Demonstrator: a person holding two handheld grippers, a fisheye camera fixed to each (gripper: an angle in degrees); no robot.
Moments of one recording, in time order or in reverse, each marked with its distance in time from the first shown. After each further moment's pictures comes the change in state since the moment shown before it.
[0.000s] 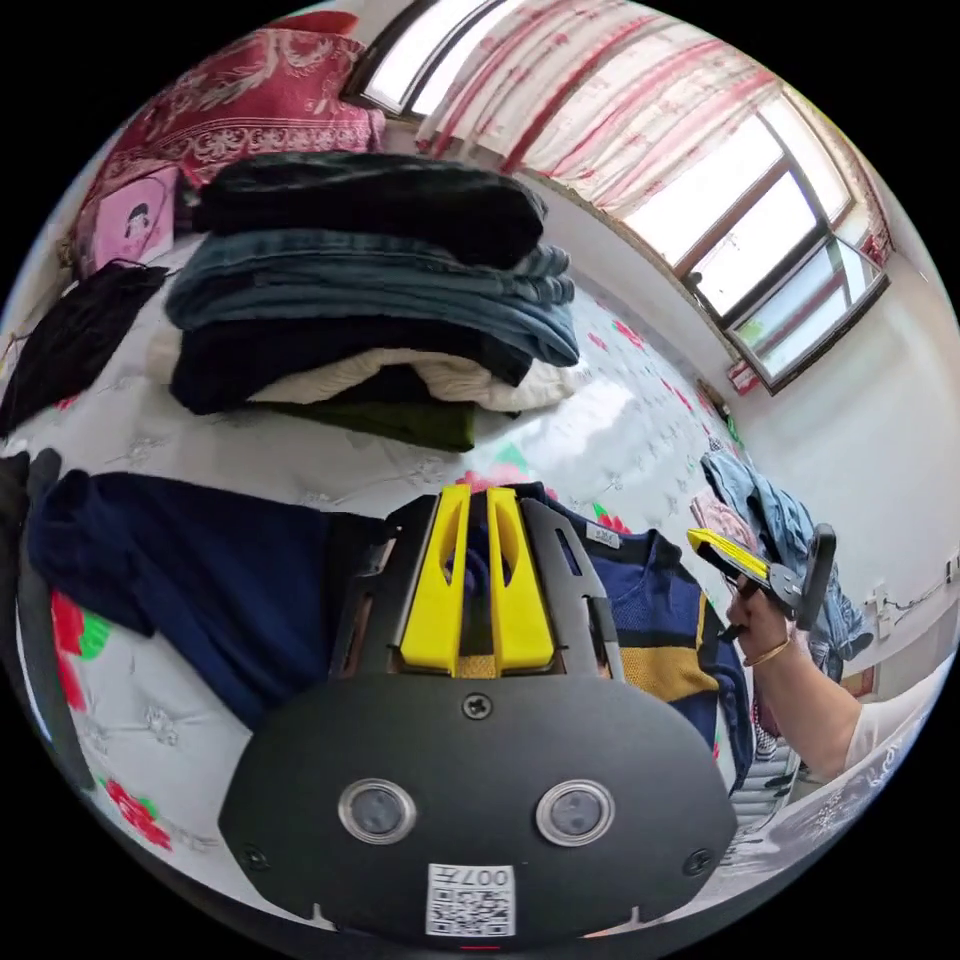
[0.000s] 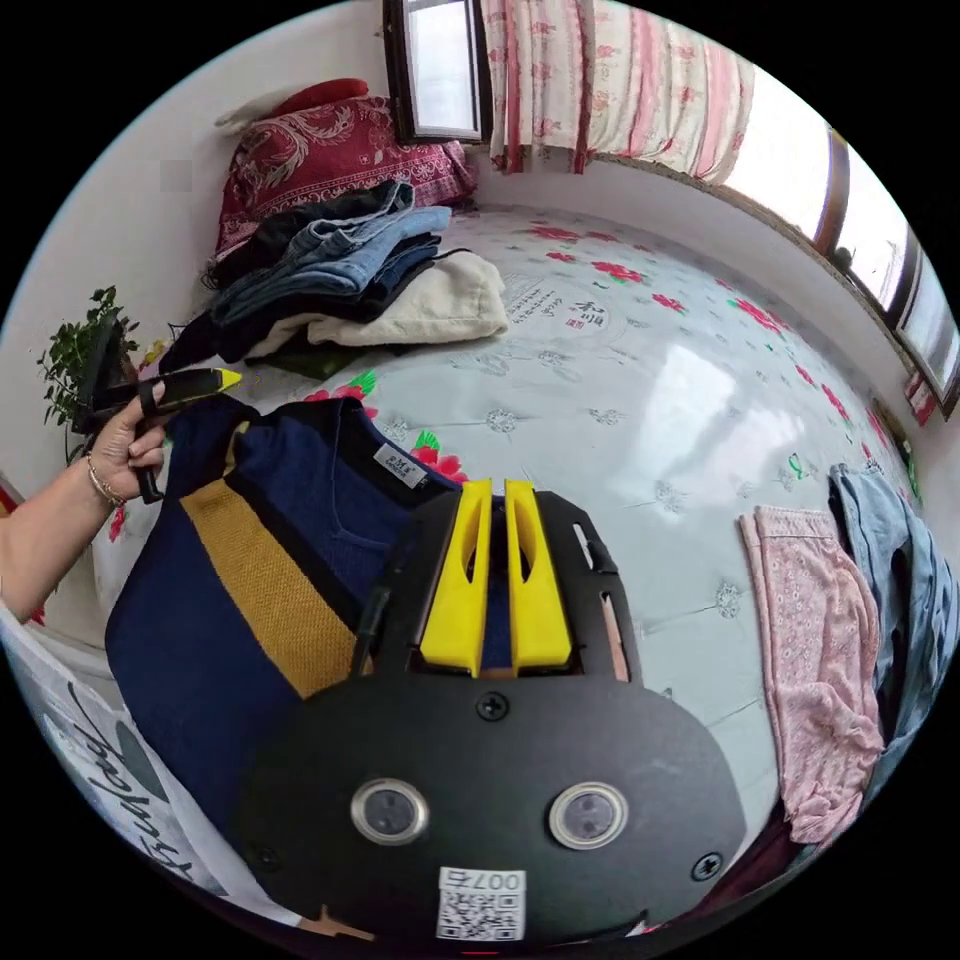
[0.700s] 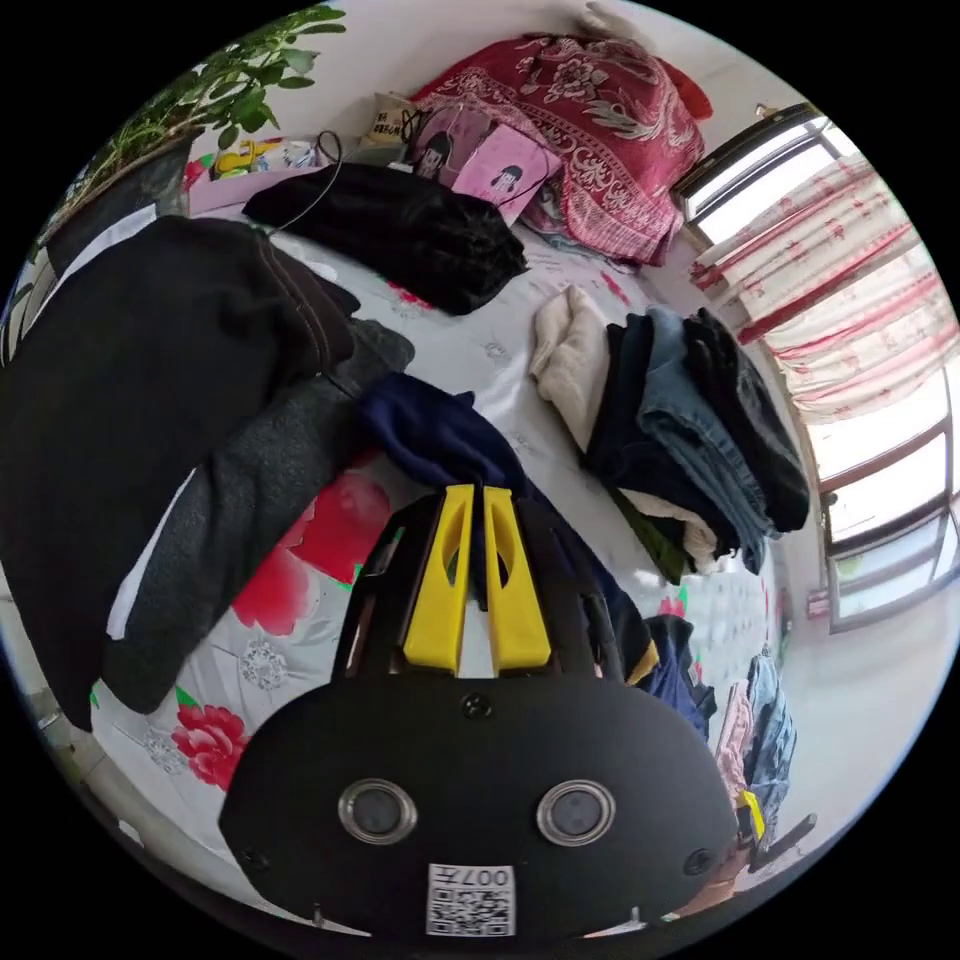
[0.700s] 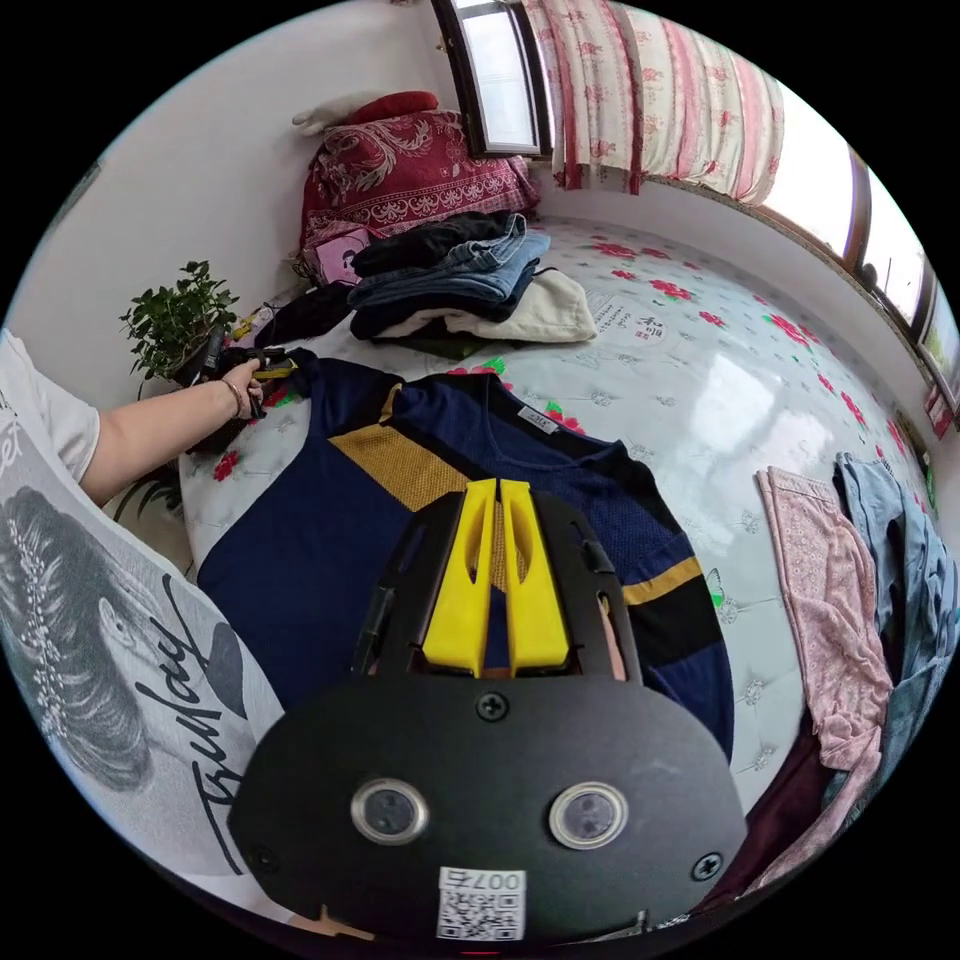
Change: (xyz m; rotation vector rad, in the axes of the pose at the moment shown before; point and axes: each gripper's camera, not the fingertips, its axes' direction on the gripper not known) left arm -0.171 -0.013 -0.152 0.122 -0.160 -0.443; right arm -0.089 0.081 -0.125 -0.038 -0.054 -0.072
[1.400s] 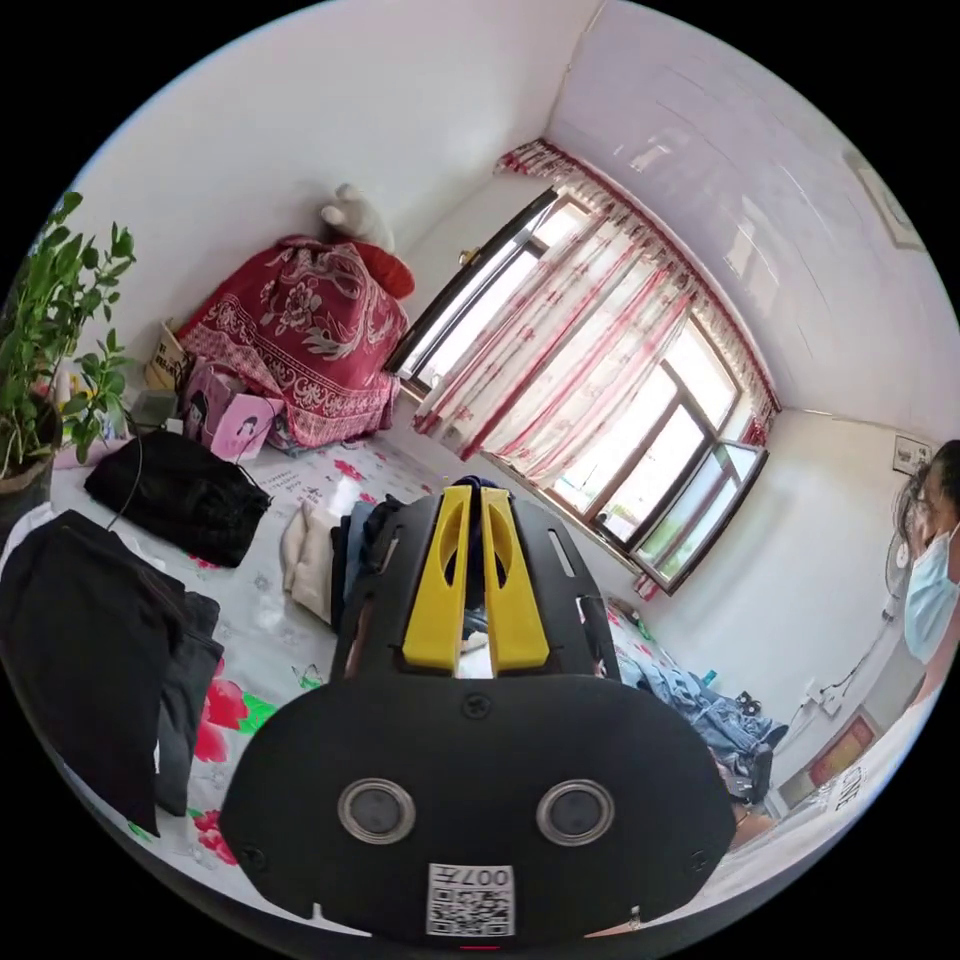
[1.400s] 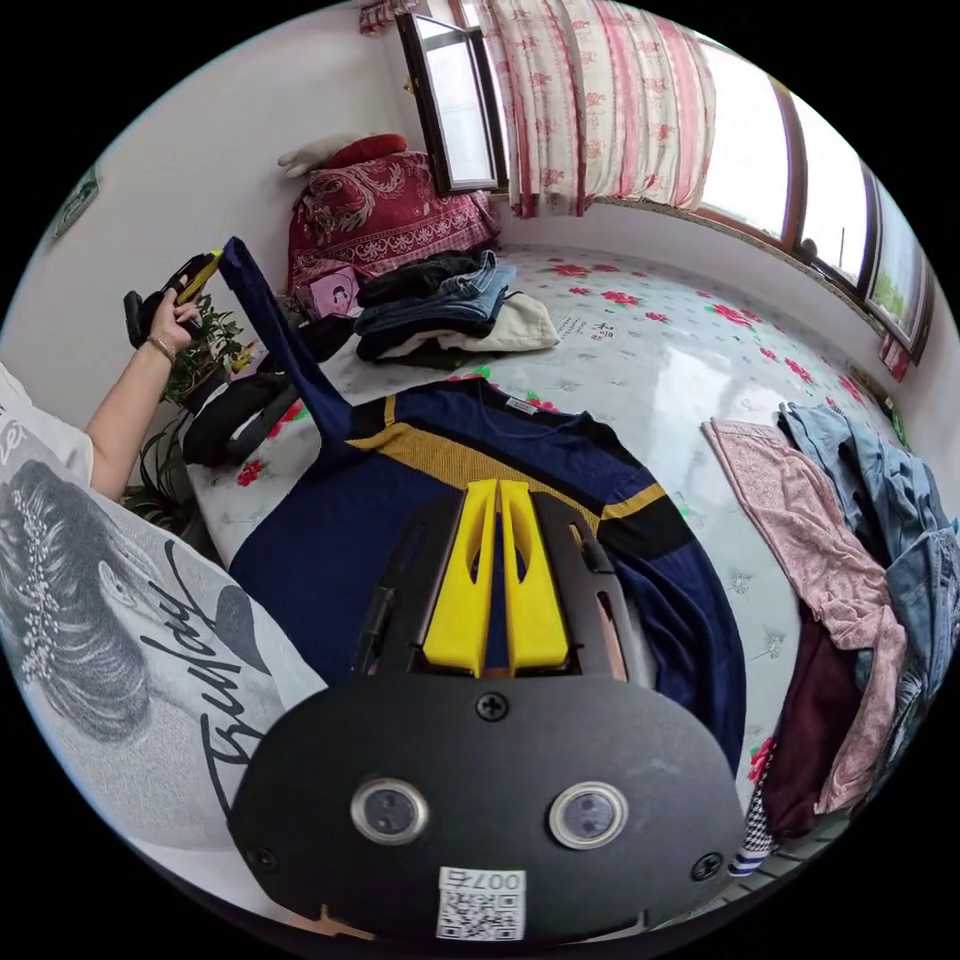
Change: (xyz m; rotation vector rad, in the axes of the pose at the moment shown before) left arm 0.097 0.107 -0.293 0.411 0.603 0.352; right arm -0.010 0.074 -0.075 0.080 0.042 0.122
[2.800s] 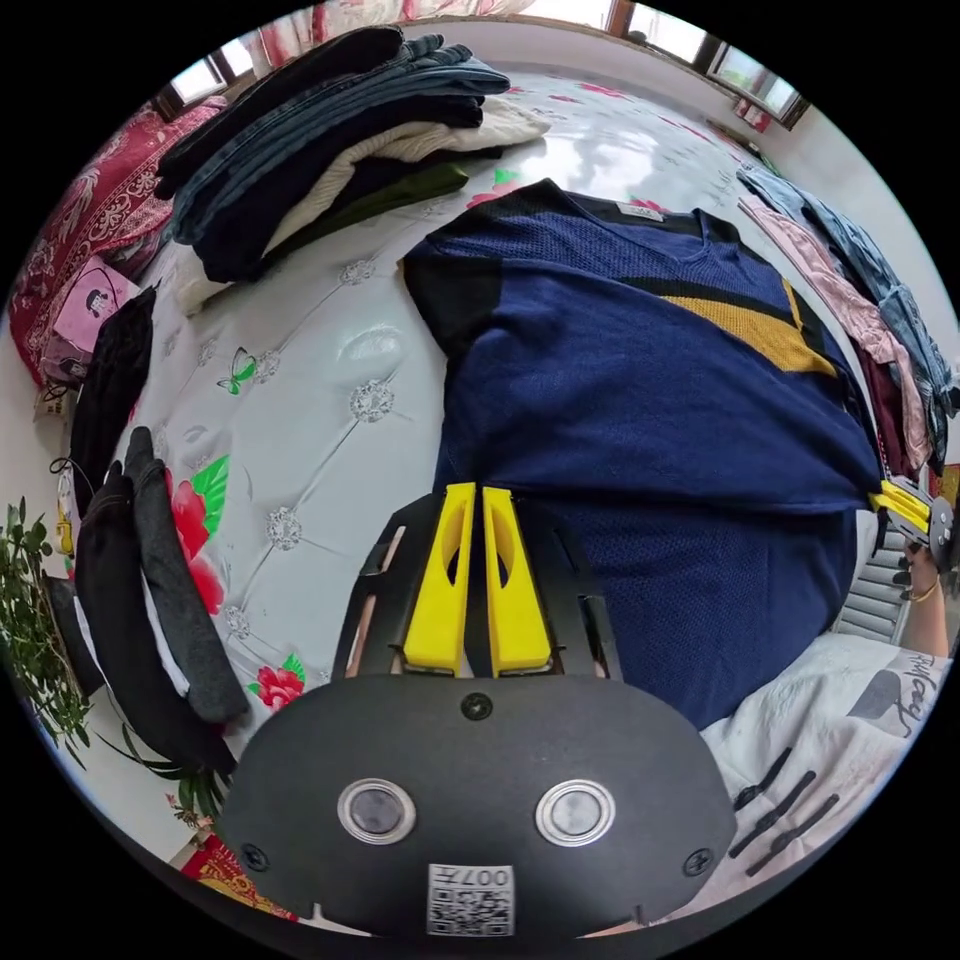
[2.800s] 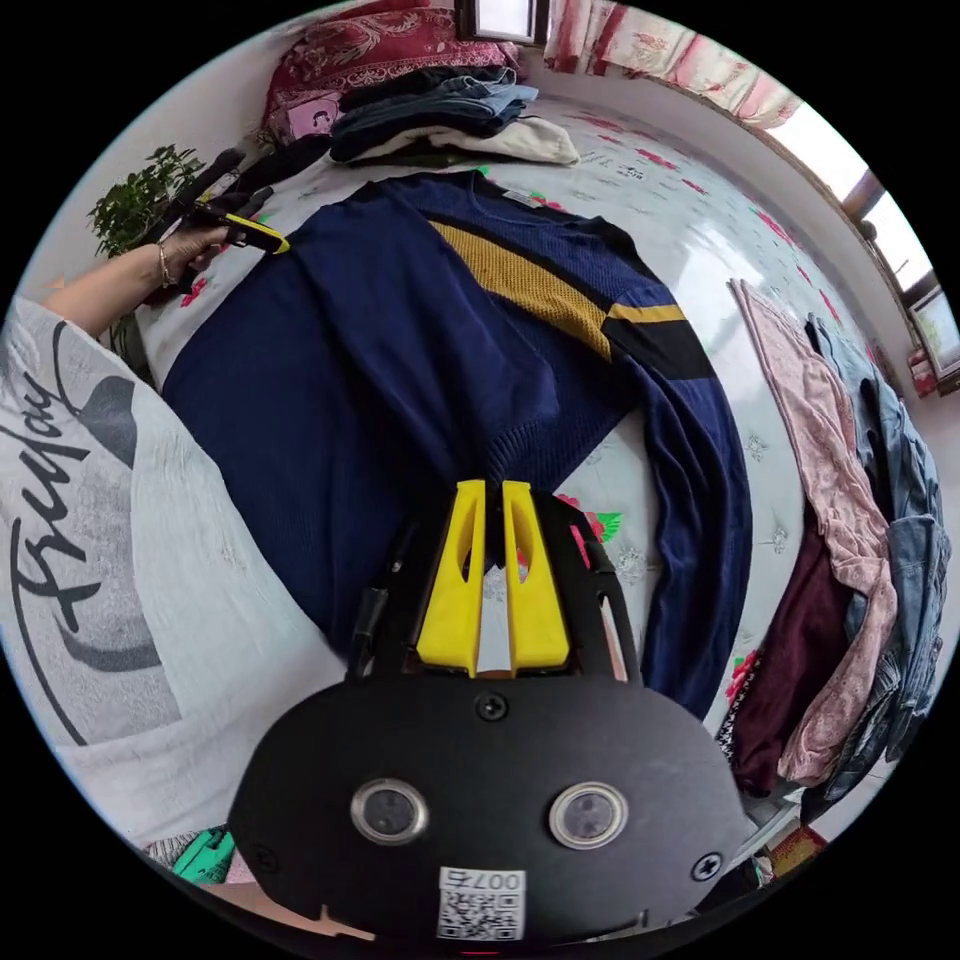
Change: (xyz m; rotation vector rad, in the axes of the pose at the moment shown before) left arm 0.002 0.471 0.334 -1.247 -0.413 0.497; right arm 0.071 0.071 0.154 -0.464 0.047 -0.096
